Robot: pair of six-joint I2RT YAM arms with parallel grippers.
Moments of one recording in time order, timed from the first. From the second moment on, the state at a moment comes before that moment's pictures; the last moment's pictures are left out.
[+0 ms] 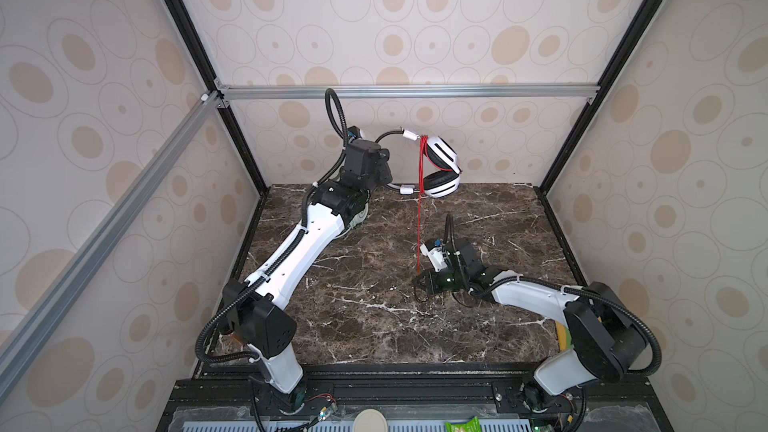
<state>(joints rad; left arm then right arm) -0.52 1.72 1.86 -0.52 -0.34 -0.59 0.63 1.51 0.80 -0.07 -0.43 0.40</state>
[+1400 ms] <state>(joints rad) -0.68 1.61 1.39 -0.52 -0.59 -0.09 0.80 1.28 1.37 -0.90 0.26 -0.18</state>
